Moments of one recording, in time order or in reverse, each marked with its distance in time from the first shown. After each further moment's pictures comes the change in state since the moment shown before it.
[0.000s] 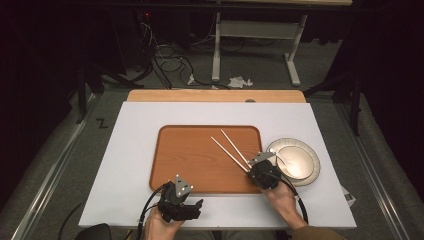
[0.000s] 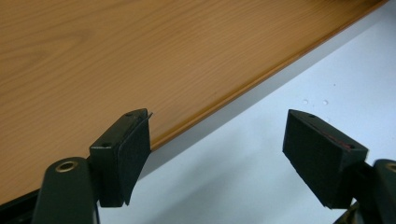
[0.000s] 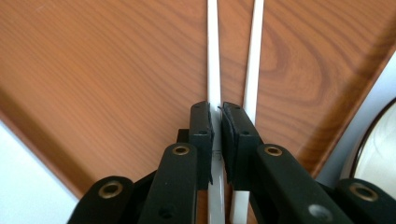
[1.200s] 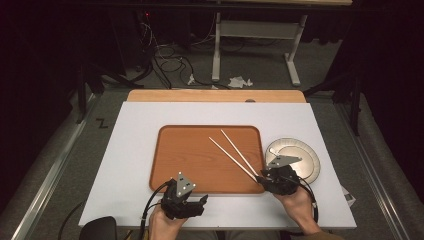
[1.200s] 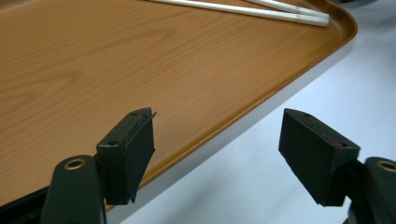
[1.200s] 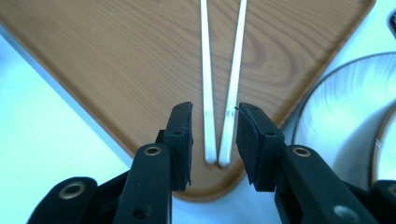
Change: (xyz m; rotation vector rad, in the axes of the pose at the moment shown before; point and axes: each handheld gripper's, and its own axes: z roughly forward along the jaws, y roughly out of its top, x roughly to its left) left arm -0.004 0.010 0.000 -0.106 -0.046 0.018; right arm -0.018 -0.029 -0.045 -0.133 0.087 0.044
